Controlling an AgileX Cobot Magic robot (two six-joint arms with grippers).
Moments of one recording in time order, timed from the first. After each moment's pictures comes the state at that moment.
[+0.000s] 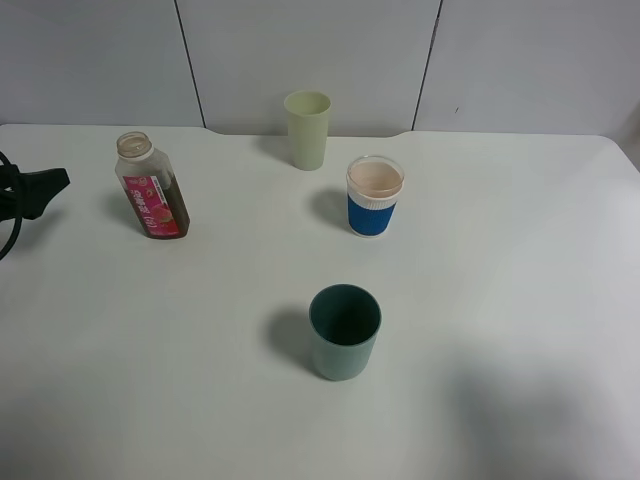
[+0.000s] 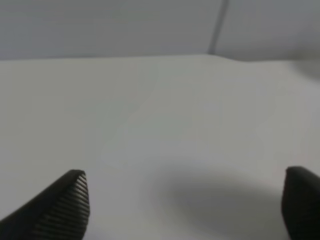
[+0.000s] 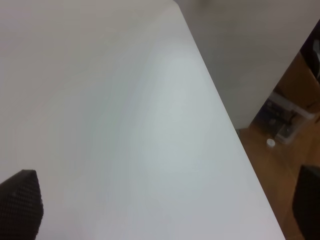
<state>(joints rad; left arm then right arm) 0.58 1.94 -0.57 1.03 -1.21 -0.45 -0.01 0.00 -0.50 -0.26 1.07 0.17</state>
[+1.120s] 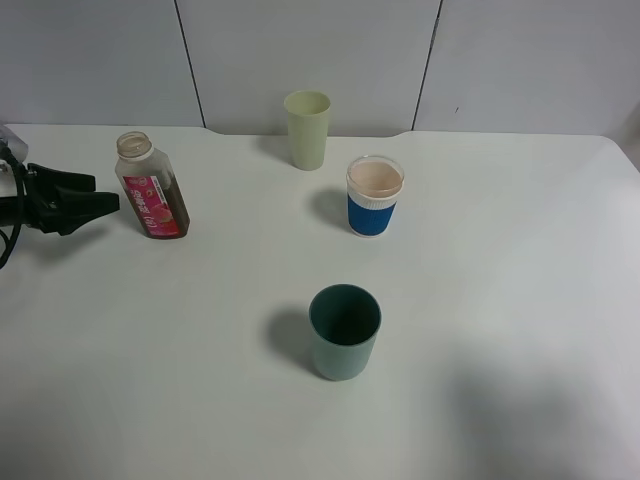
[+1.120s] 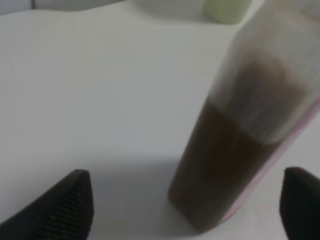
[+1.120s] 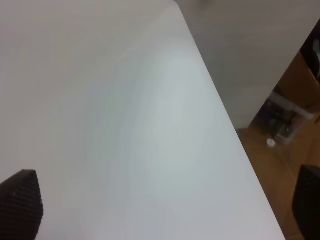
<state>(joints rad) 0.49 2.02 -0.77 1.51 -1.21 -0.66 -0.01 0.00 -0.50 -0.26 1.07 0.17</state>
